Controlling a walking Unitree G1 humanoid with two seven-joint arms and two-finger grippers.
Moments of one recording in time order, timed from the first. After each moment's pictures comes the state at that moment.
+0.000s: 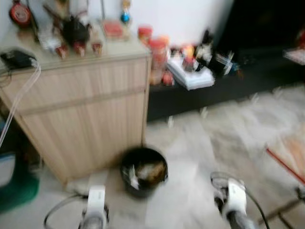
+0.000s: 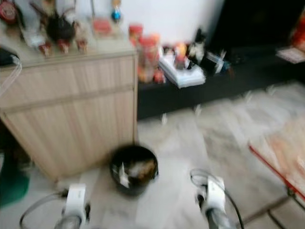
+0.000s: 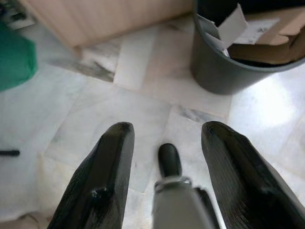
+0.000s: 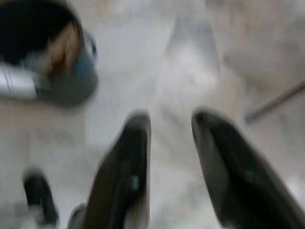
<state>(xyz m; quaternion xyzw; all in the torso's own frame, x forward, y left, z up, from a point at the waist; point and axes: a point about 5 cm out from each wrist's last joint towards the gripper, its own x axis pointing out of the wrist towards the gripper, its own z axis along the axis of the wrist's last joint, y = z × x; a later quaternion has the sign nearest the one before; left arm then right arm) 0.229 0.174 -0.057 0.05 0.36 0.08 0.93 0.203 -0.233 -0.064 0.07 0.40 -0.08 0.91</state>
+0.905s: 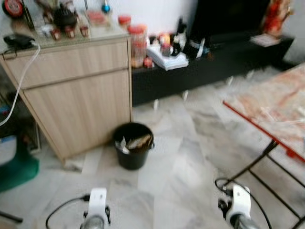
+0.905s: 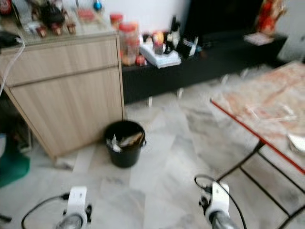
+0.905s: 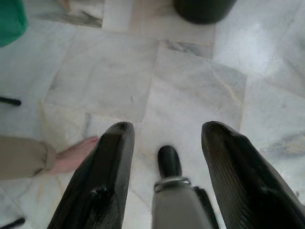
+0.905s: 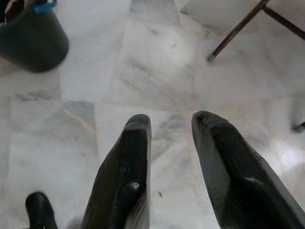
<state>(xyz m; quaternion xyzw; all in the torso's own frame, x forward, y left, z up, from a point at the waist) 0.217 0.174 -0.065 0.05 0.38 0.07 0.92 0.204 -0.236 -0.062 0.08 0.38 -0.09 0.92</state>
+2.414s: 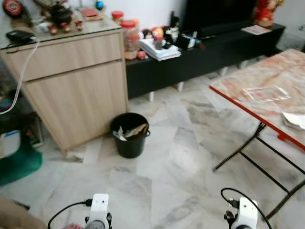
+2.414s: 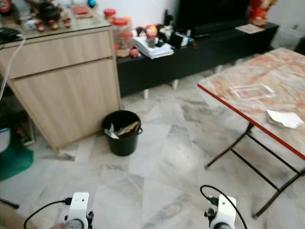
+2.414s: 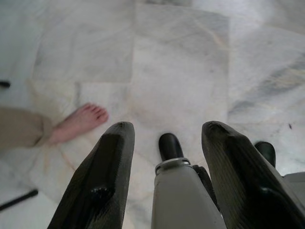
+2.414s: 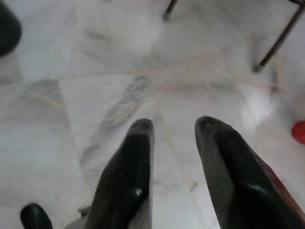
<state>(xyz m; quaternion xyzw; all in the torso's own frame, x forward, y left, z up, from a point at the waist) 0.201 0.171 -0.076 0.05 0.43 0.05 0.90 0.173 -0.244 -0.076 0.08 0.41 -0.16 0.89</state>
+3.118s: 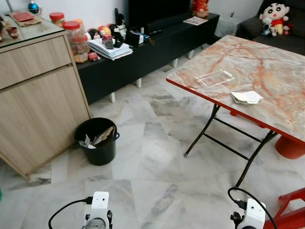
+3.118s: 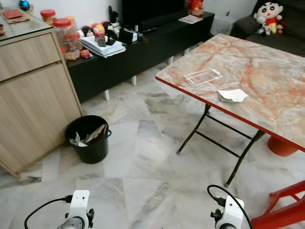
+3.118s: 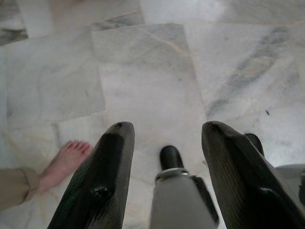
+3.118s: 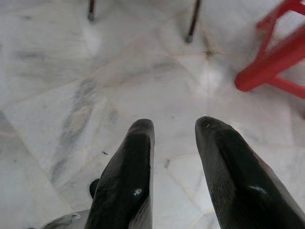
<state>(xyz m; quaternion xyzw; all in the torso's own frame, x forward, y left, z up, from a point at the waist) 0.205 0.164 -0.075 0.05 0.42 0.04 0.90 0.170 -0.260 -0.072 0.08 0.40 -0.20 0.89</state>
